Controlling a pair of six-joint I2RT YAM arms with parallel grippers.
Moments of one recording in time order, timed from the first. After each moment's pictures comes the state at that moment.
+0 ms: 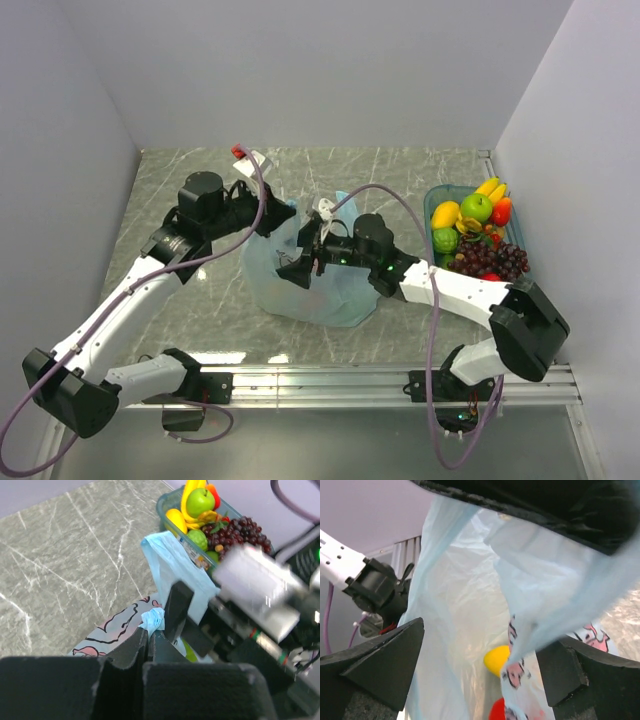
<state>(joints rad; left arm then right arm) -0.52 1.11 1.12 -0.23 0.39 -0.20 0.82 1.42 0.83 0.55 -0.56 0.19</state>
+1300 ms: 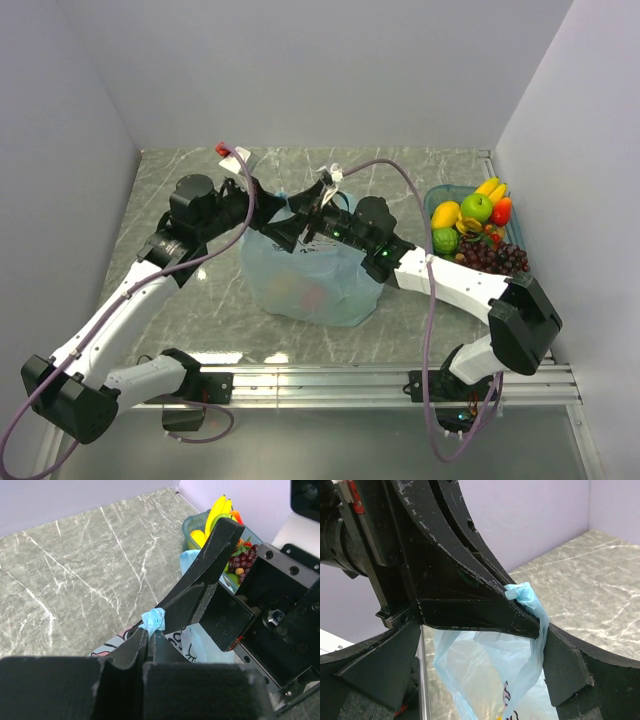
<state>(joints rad) -0.49 1.08 1.06 -0.14 0.31 -0.23 0.82 1.47 1.00 0.64 -0.36 0.42</state>
